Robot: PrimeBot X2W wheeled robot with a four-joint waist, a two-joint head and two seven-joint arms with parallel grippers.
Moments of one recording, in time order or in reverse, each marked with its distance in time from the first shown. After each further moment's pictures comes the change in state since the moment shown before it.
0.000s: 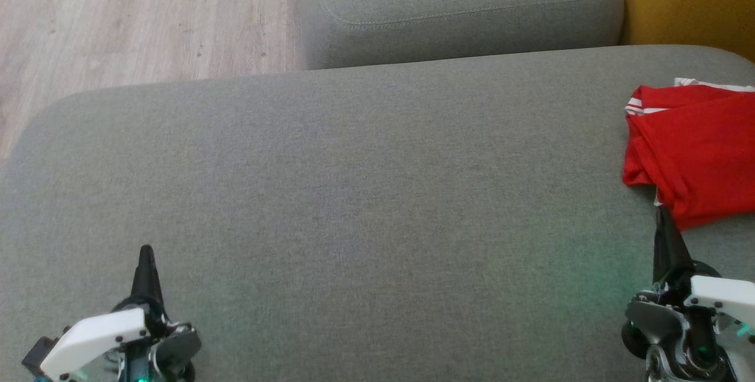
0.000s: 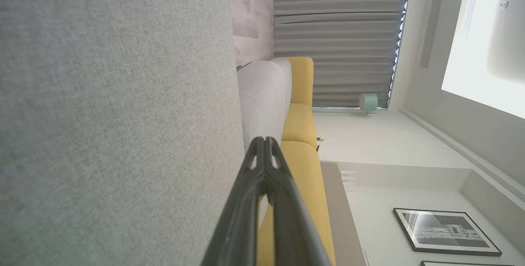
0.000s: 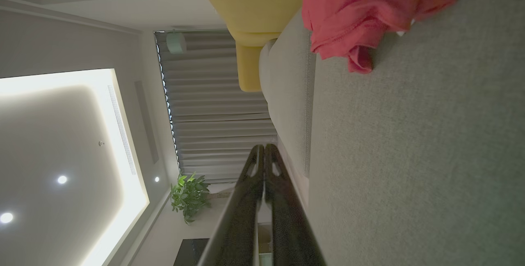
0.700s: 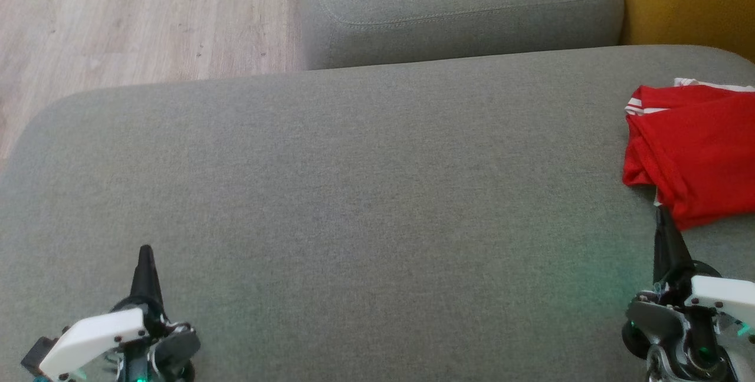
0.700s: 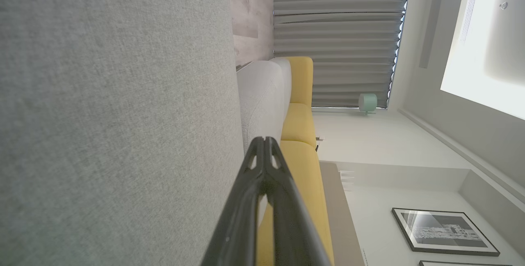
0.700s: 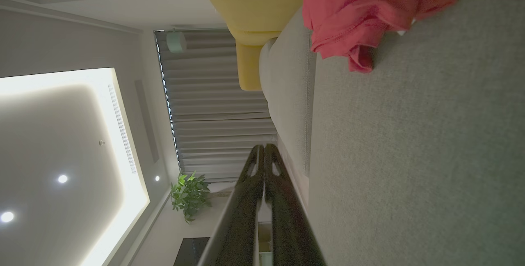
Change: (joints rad) left arm -0.001 -0.004 0.010 0.000 0.001 0.000 0.009; right arm 0.000 0.000 -0.004 0.000 0.000 0.000 0.009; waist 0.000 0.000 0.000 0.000
